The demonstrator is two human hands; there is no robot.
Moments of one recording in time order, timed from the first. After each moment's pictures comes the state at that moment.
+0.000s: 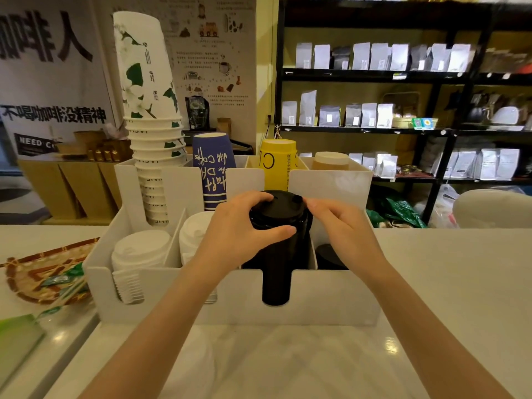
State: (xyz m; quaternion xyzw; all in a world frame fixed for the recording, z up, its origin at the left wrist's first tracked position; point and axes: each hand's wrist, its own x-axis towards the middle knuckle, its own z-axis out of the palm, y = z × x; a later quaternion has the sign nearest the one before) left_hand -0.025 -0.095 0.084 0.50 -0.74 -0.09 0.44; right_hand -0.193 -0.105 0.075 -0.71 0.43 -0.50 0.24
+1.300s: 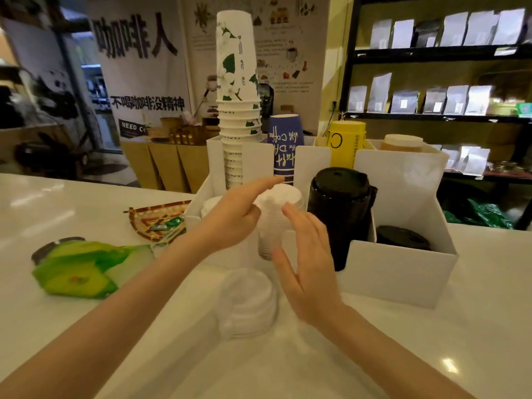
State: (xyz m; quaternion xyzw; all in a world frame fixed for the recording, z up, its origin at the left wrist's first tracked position) left_hand 0.053 -0.044 0.075 0.55 -0.76 -0.06 0.35; right_hand -0.085 -0.041 -0.001 -0.77 0.29 -0.56 0.09
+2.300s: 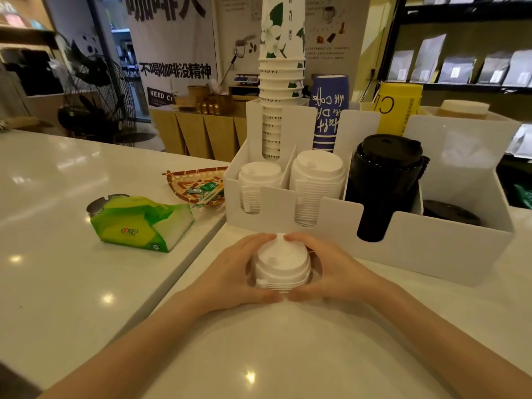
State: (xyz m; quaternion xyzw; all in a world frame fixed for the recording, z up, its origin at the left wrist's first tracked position) left_hand 0.095 0.038 -0.038 0.62 -0.72 -0.15 0.28; right_hand -0.096 -0.043 -0.026 -0.87 0.31 -0.15 0.35
